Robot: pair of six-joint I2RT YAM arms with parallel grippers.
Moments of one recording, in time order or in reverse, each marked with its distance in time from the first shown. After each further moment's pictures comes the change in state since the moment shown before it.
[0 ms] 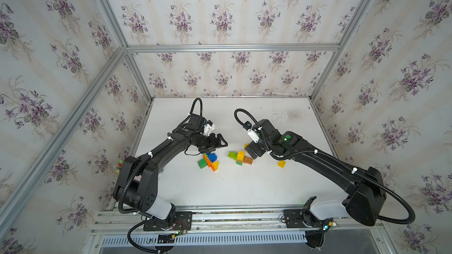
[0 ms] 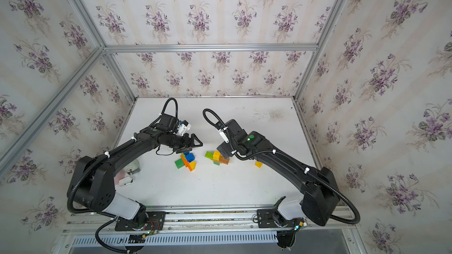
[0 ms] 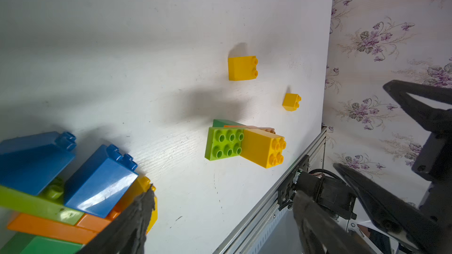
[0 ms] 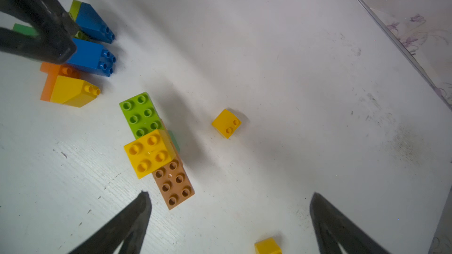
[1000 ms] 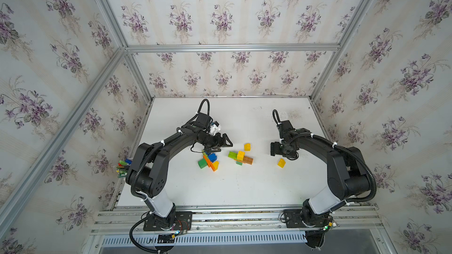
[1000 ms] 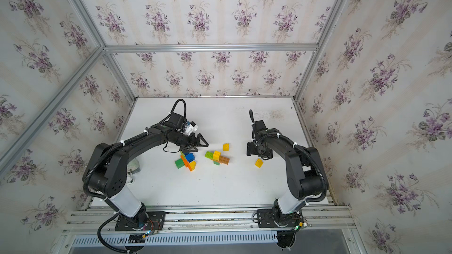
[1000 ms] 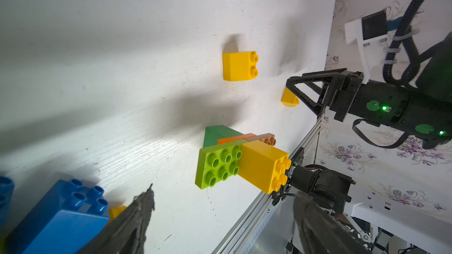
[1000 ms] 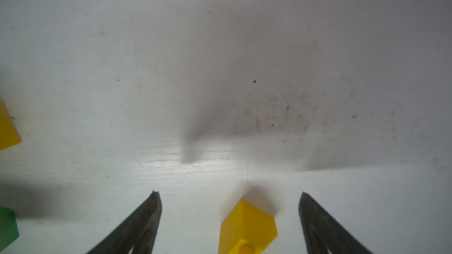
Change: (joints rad) left arm -0.024 0.163 0.072 0.018 0.081 0.014; right arm -0.479 0.249 -0.188 -0.025 -0.188 0.445
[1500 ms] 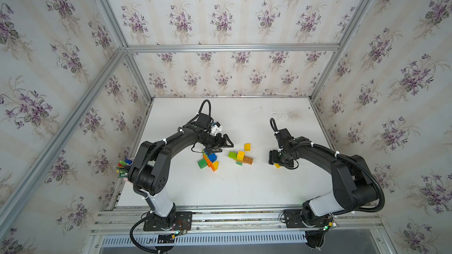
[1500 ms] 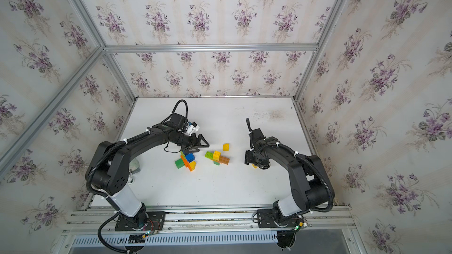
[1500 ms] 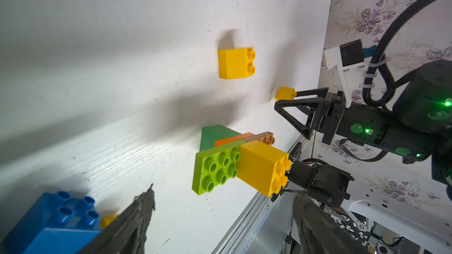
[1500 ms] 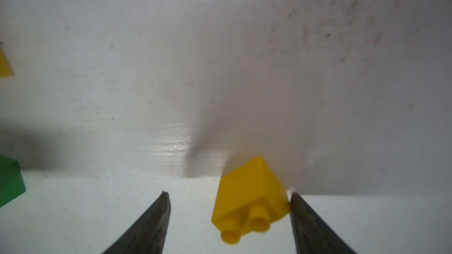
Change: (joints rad) left arm 0.000 0.024 0.005 0.008 0.027 0.021; right arm 0.101 -0.113 -0.139 0.024 -0.069 0.111
